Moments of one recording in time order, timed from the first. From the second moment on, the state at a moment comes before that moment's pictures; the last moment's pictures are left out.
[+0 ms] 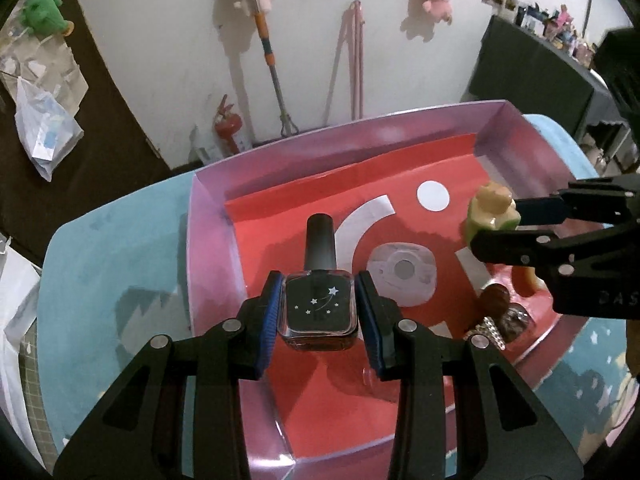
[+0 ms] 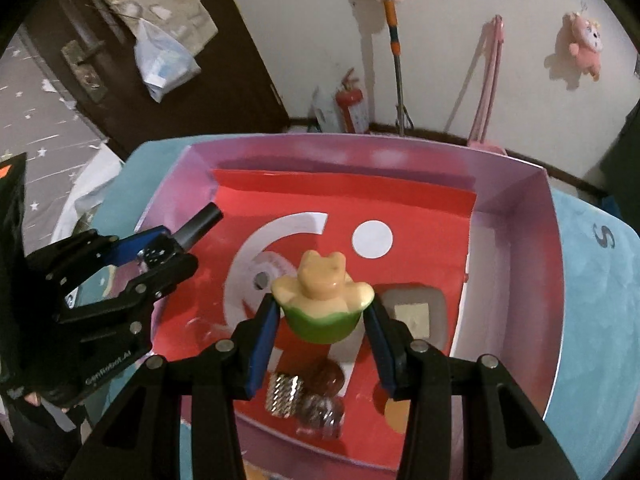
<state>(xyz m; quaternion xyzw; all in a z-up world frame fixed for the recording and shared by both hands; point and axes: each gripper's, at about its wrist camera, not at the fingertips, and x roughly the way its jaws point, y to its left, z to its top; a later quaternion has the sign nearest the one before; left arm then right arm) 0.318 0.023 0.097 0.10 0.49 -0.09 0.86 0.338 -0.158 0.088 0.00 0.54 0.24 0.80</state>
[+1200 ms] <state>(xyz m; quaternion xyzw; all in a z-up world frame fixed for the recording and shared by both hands) 0.362 0.026 0.051 0.07 0.55 -0.04 0.83 0.387 -0.122 0.050 -0.04 0.61 0.19 0.76</state>
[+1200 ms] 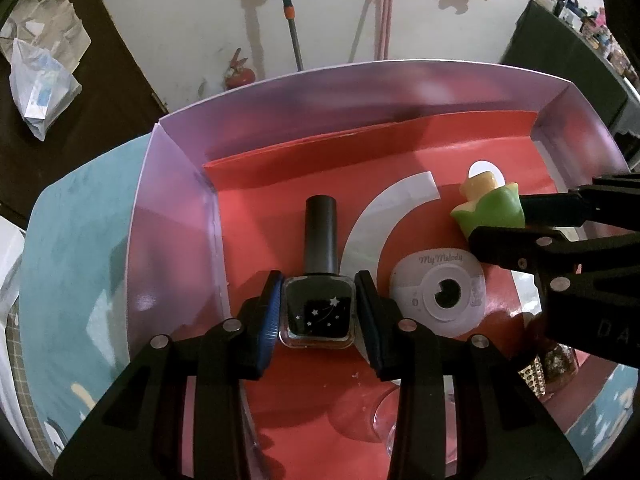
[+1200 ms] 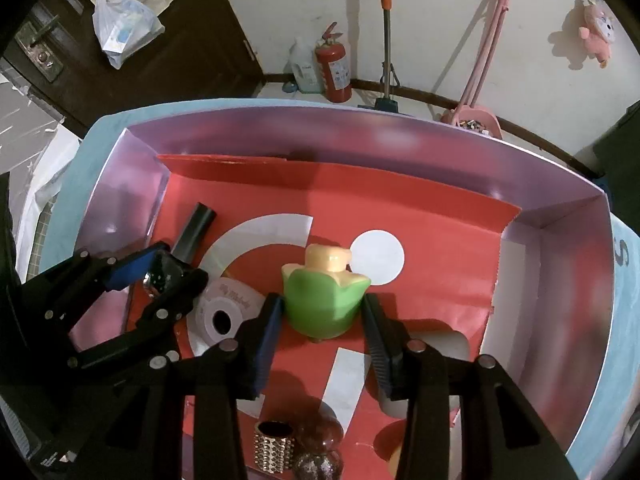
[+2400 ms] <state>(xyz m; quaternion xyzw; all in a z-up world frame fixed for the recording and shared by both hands) 0.242 0.044 0.158 0.04 0.41 -0.05 0.91 0.277 -0.197 0.178 0.00 0.47 0.20 0.86</state>
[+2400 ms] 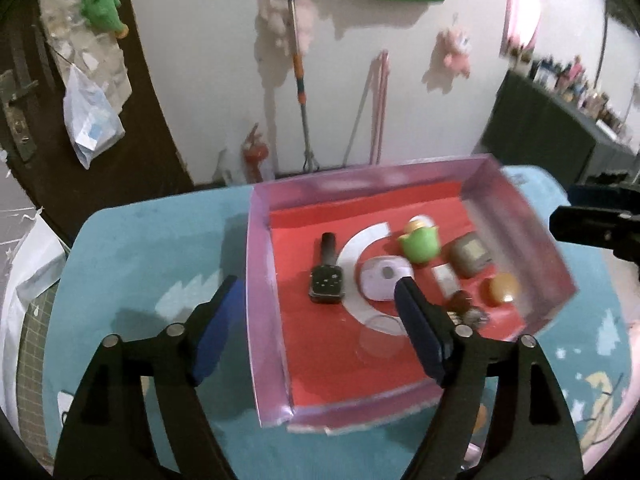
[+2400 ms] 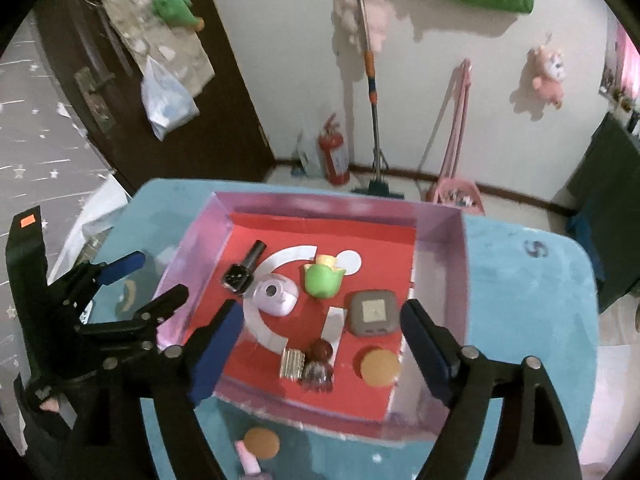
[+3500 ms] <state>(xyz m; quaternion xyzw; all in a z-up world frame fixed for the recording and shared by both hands) 0.072 0.041 0.104 -0.05 0.34 -0.09 0.94 0.056 -0.245 0.130 0.02 0.33 0.16 0.93</state>
